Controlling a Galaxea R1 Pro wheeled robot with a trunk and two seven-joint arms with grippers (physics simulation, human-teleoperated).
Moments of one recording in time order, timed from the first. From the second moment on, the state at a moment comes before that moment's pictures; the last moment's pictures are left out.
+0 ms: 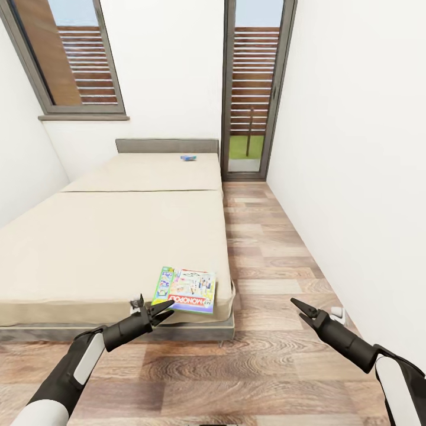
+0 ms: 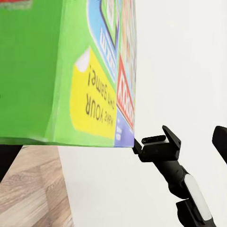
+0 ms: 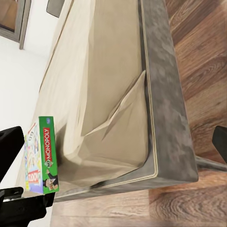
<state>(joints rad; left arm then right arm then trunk) -0.50 0.13 0.09 -0.85 0.59 0.75 -1.09 -0.22 -0.08 -0.41 -1.43 -0.73 0.87 0.54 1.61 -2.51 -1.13</state>
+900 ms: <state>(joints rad) -0.49 0.13 0.08 -0.85 0.57 0.77 -1.10 -0.22 -0.08 -0.41 -1.43 -0.73 0.87 0.54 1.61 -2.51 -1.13</state>
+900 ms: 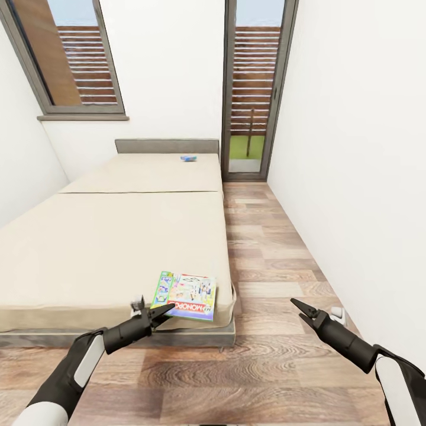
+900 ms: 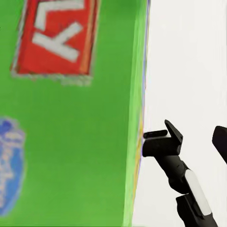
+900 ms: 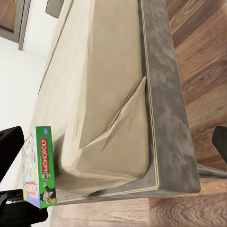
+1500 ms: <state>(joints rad) -0.50 0.12 0.08 -0.85 0.59 0.75 -1.09 -0.22 -0.08 -0.41 -1.42 -0.73 0.87 0.54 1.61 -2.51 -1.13</state>
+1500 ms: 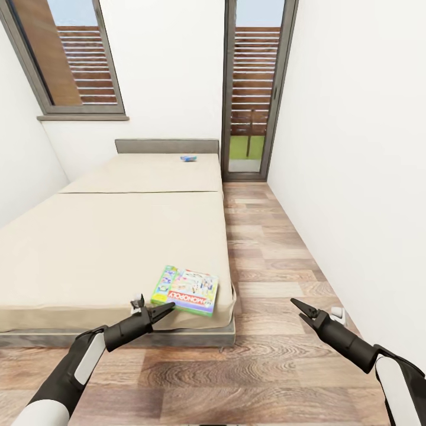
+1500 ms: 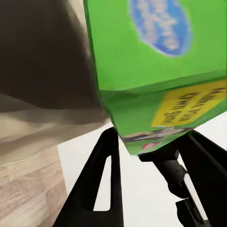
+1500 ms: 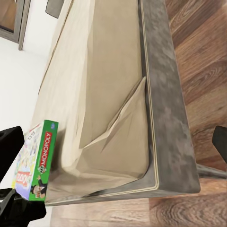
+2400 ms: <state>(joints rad) -0.50 0.12 0.08 -0.85 0.59 0.75 -1.09 -0.22 -0.08 -0.41 -1.42 -0.73 0.87 0.54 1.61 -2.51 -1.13</state>
